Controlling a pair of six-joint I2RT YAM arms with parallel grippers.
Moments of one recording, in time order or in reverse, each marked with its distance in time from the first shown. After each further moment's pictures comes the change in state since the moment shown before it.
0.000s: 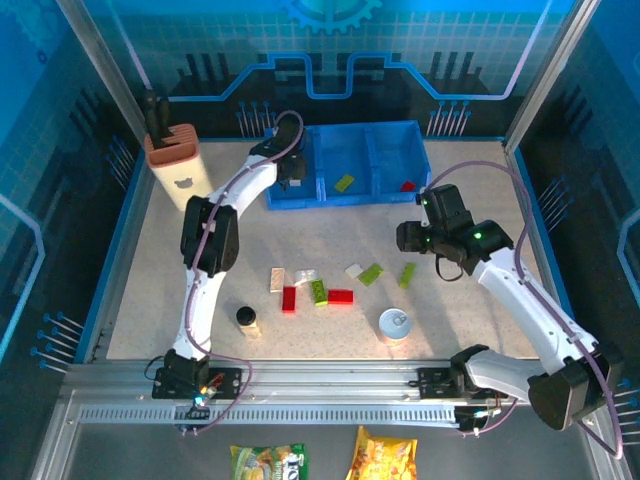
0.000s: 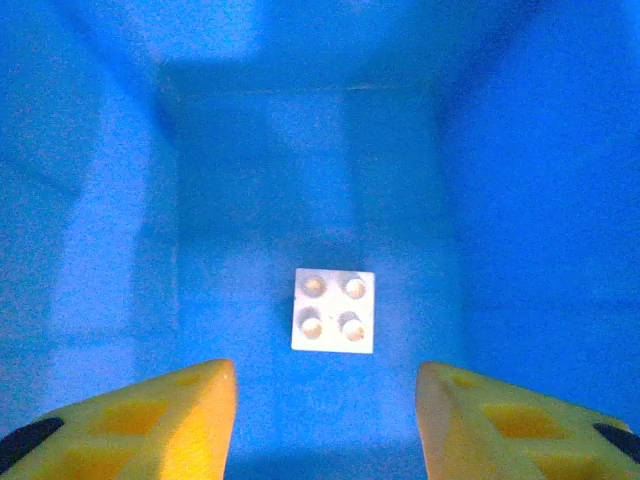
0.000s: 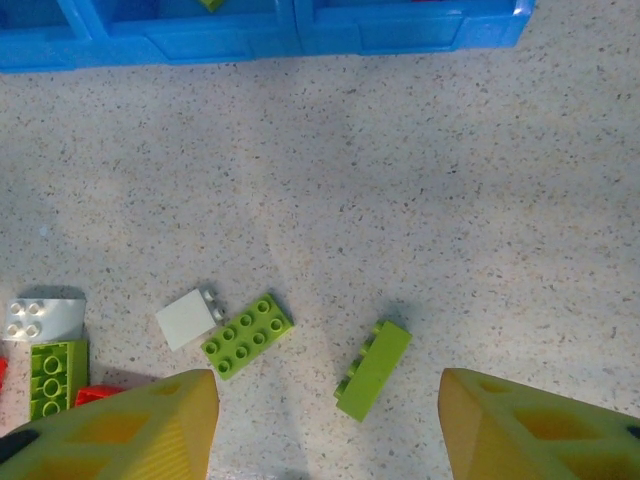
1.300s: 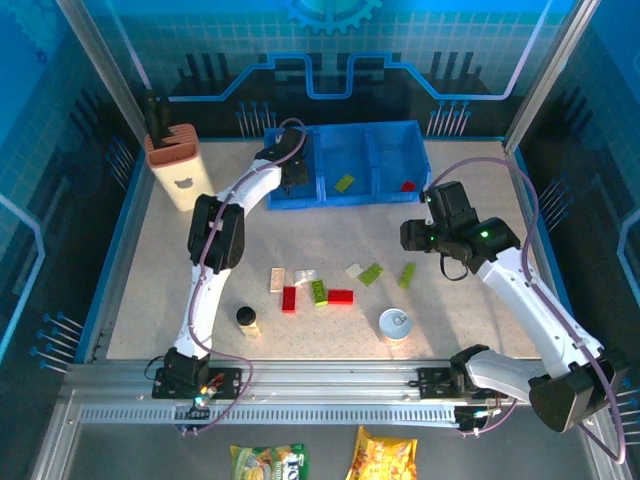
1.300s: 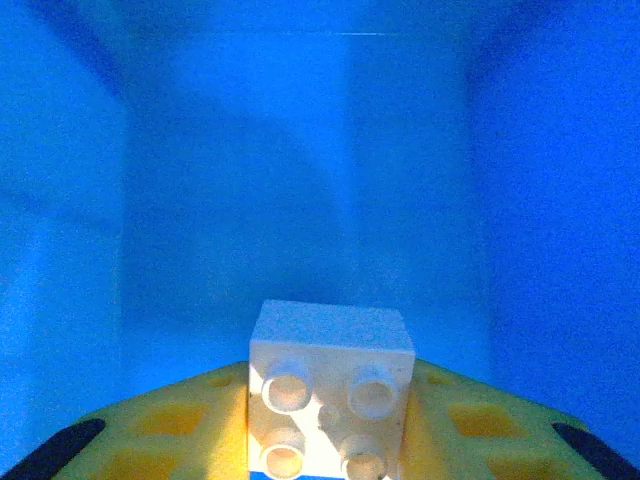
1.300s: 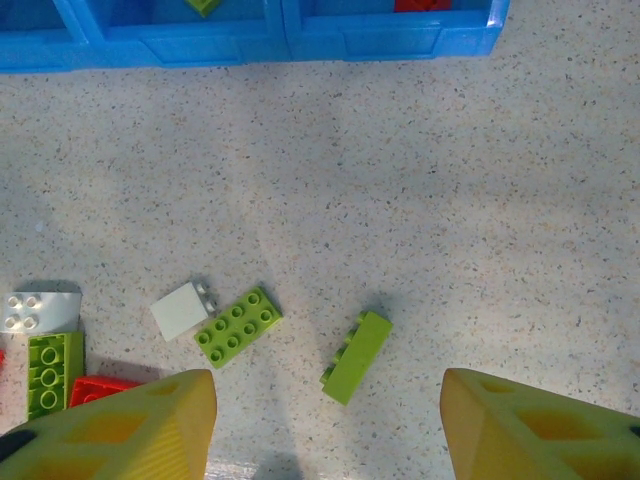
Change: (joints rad) left arm 0.004 0.119 0.050 0.026 0.009 -0.045; right arm 0.000 -0.017 0.067 -0.088 0.025 -0.015
